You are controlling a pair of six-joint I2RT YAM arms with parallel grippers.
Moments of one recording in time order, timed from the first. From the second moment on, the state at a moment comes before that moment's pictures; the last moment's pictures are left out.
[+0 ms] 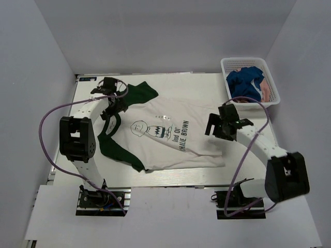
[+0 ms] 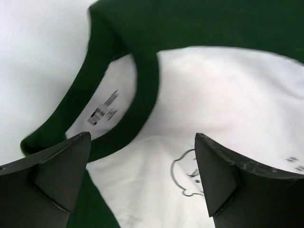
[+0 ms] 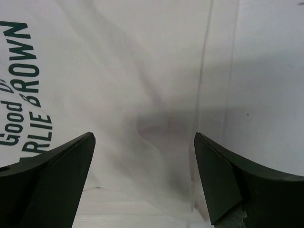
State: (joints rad) left arm -0.12 1.83 1.39 -0.70 -0.23 -0.57; right arm 0.31 1.28 0.80 -0.50 0.08 0.47
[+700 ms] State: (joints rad) left arm -0.09 2.28 1.86 -0.76 -0.13 -0.48; right arm 0.31 2.12 1.56 -0.49 0.11 0.45
